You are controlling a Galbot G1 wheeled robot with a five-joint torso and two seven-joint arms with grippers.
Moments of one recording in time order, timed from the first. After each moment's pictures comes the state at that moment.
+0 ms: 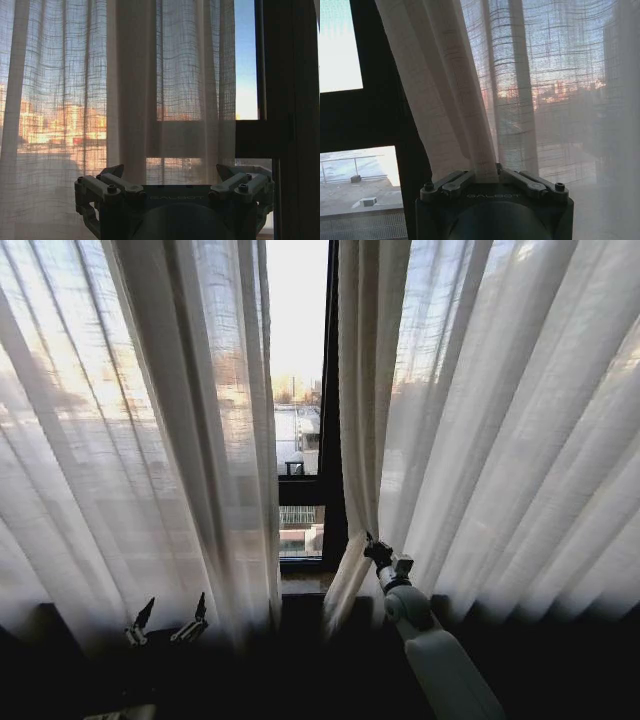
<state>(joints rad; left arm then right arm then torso) 1.90 -1.55 -0.76 -2.44 -0.16 -0.05 0.01 -0.94 1.25 0.32 1.72 0.45 -0.22 0.24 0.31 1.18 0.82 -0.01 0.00</state>
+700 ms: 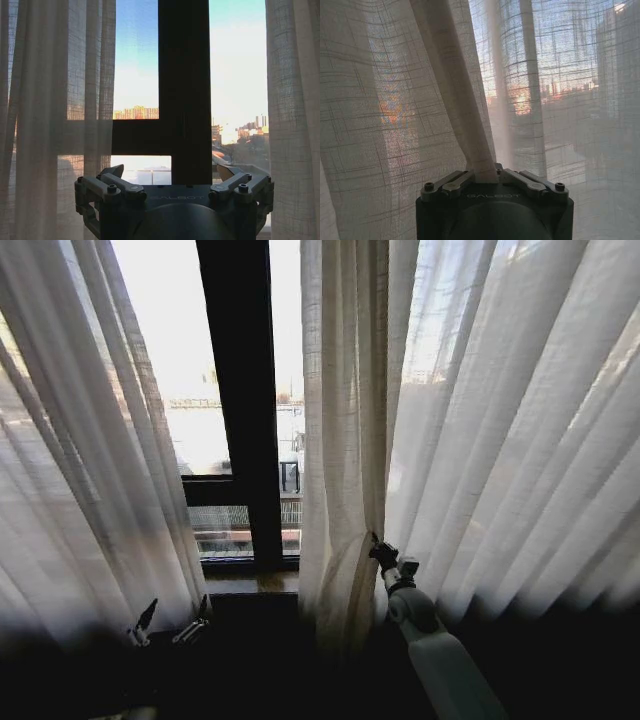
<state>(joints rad) 1.90 -1.55 -0.76 -2.43 -0.16 -0.06 0.03 -0.94 1.25 0.34 1.72 0.45 -0.21 0.24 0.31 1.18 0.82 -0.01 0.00</state>
